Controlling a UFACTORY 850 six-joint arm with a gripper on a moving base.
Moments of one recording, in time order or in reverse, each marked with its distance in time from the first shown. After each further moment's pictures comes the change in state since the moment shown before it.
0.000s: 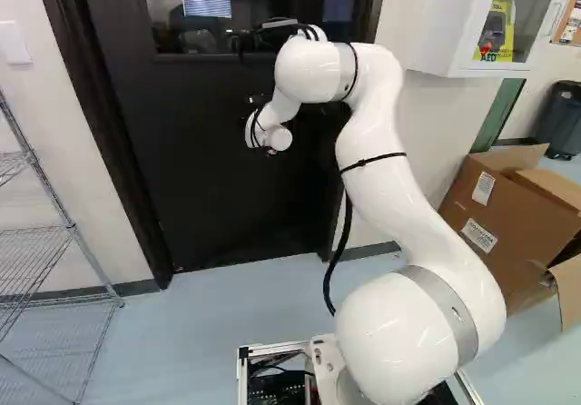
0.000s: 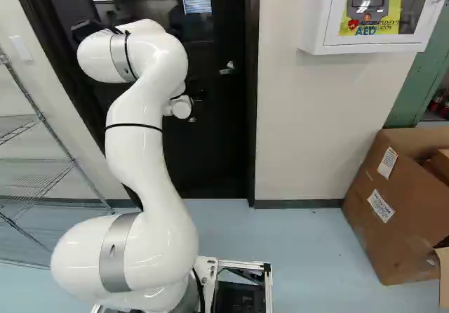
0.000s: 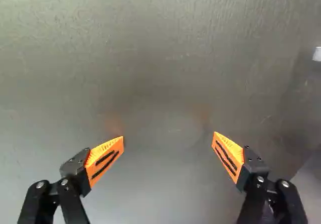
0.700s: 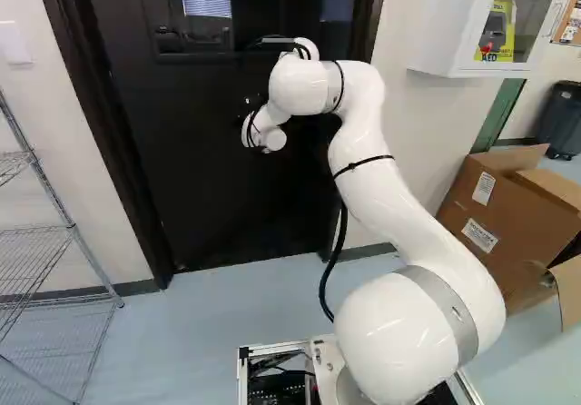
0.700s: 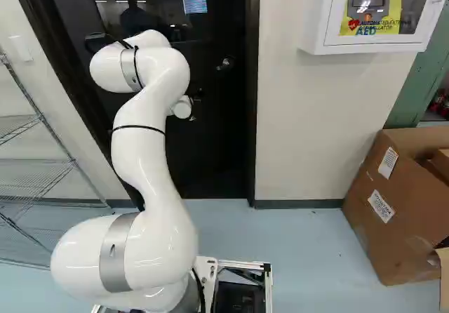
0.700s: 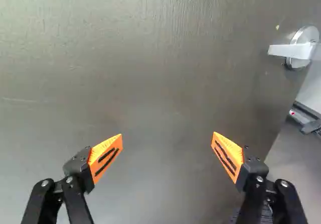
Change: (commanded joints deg) arm 0.4 -3.8 -5.5 0.0 0.0 0.0
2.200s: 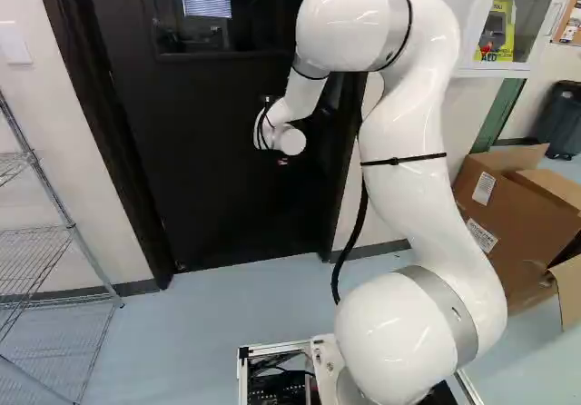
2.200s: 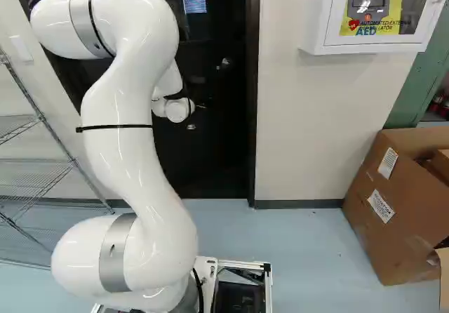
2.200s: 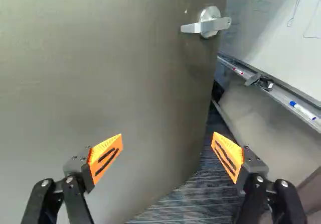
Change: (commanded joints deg) arm -1.8 21.4 29.7 11.8 -0.6 0.0
